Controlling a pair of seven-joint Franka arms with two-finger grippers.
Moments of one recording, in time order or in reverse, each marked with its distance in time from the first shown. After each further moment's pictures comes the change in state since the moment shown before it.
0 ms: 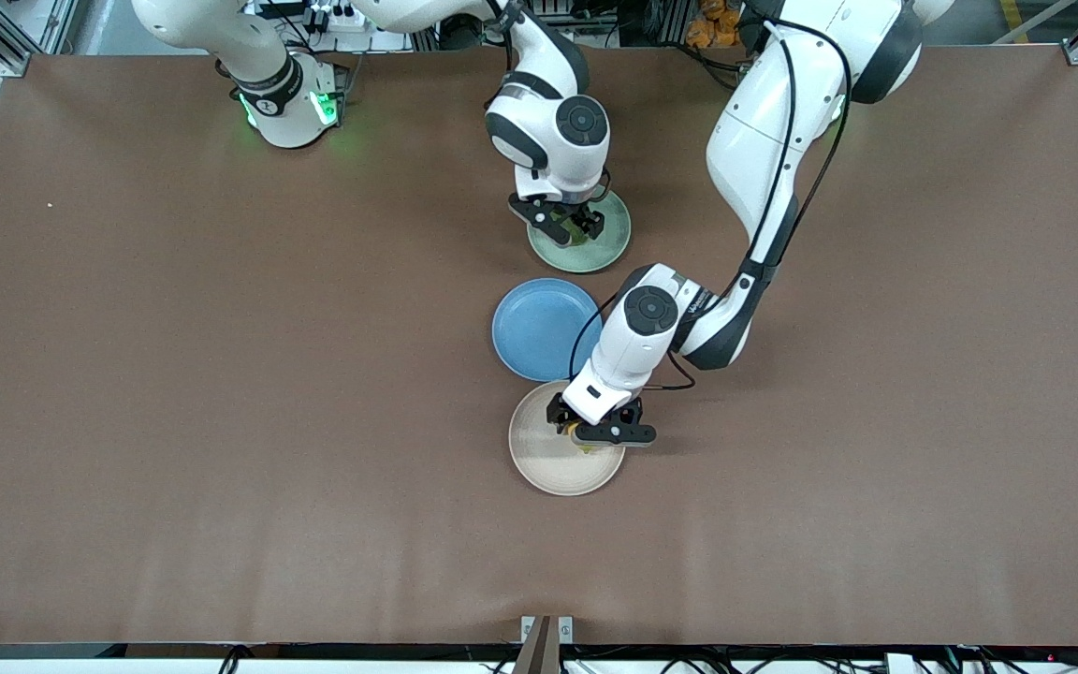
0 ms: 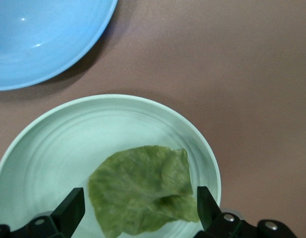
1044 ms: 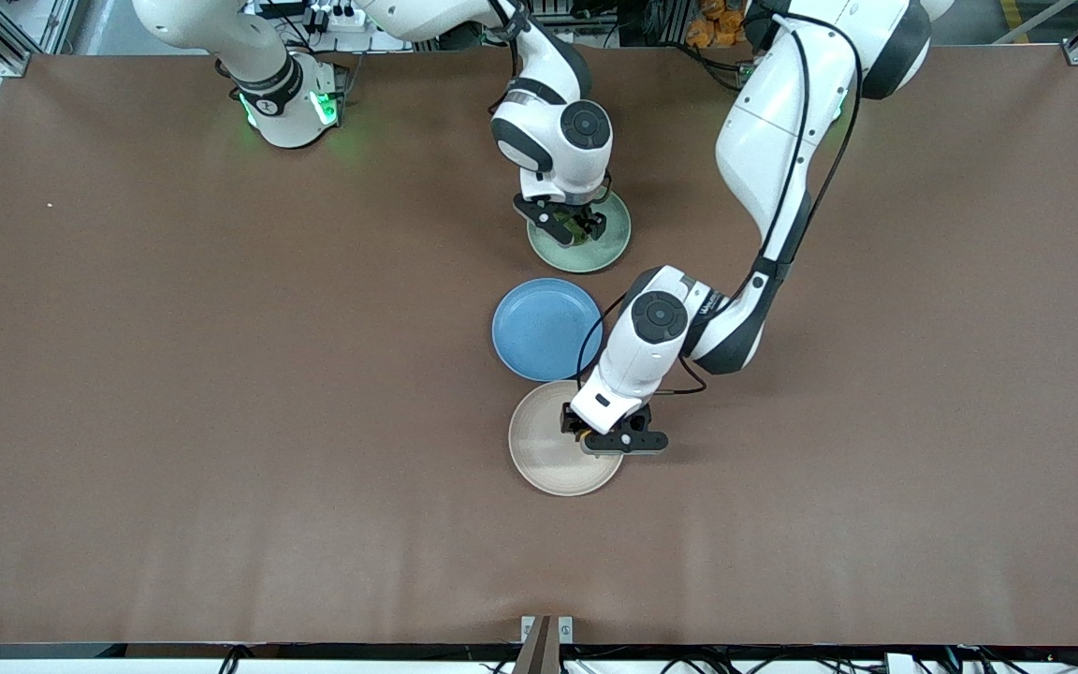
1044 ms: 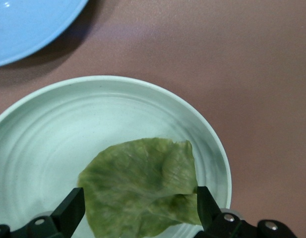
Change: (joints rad) left arm 0.020 -0.042 0.013 0.037 0.000 -0.142 -0.002; right arm 0.023 0.031 0.000 0.000 0.000 0.035 0.036
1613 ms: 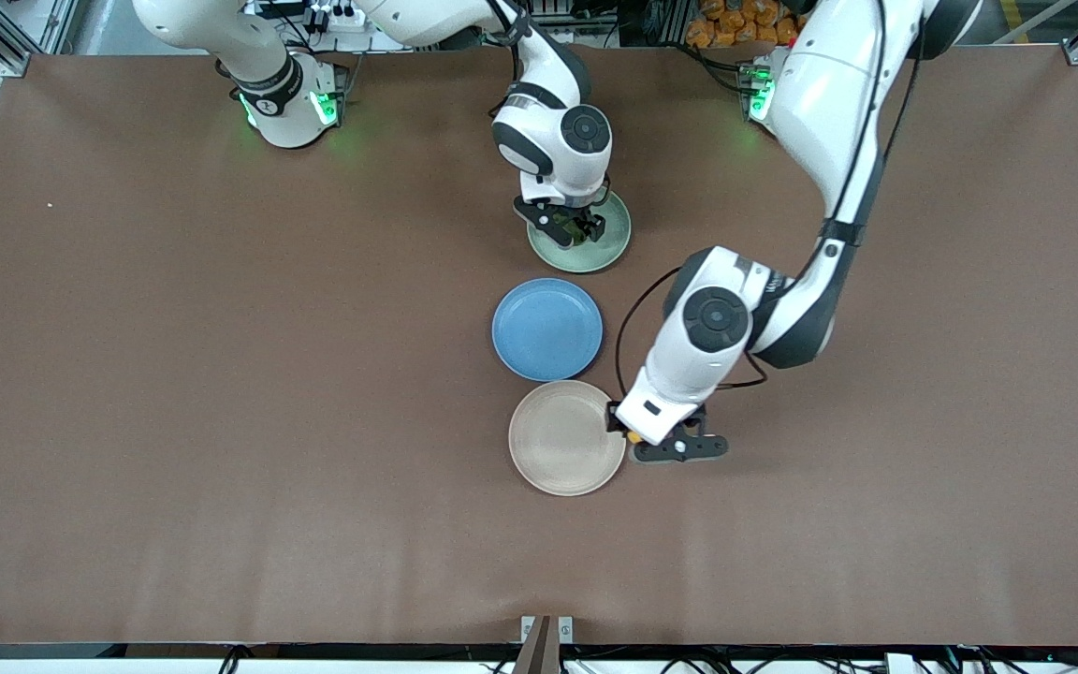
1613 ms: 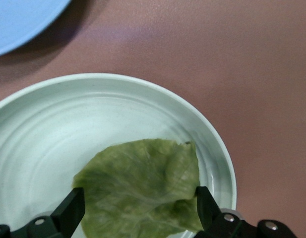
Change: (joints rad) left arm 0.101 -0.178 0.004 0.007 0.000 -0.308 0.075; right arm 0.003 0.021 -0.001 0.000 0.000 0.016 0.001
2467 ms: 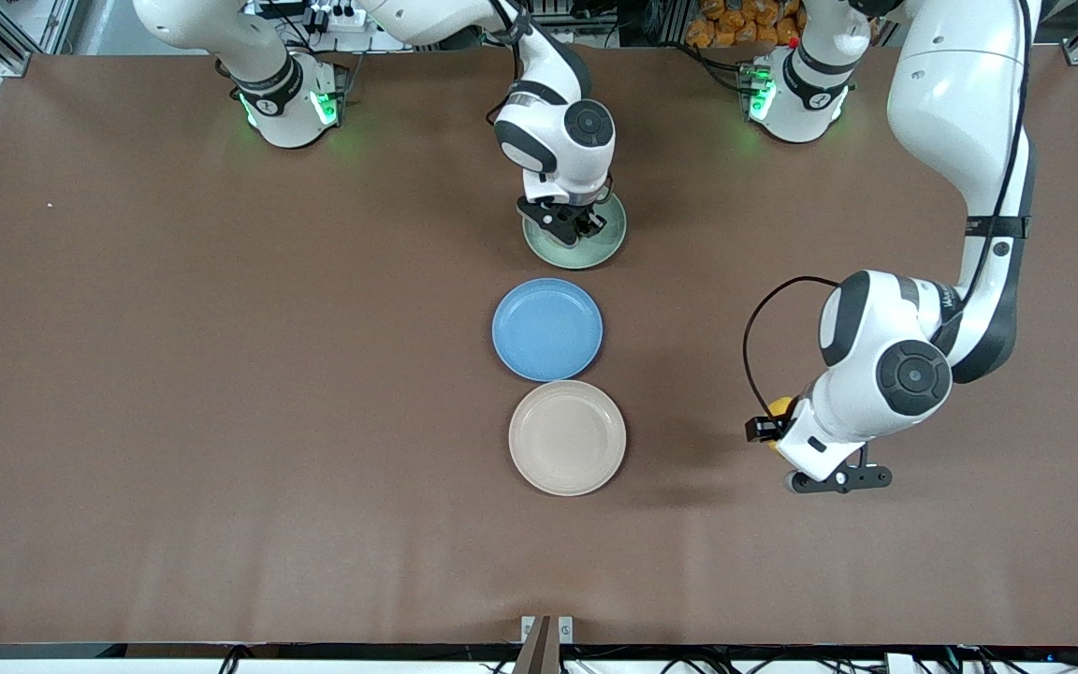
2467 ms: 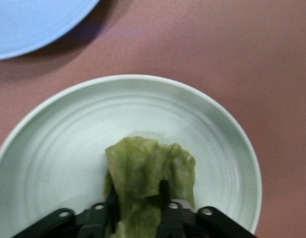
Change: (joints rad) left arm 0.239 -0.050 0.003 -0.047 0.000 -0.192 0.237; right arm 0.012 -0.001 -0.001 0.009 -0.045 0.013 0.000
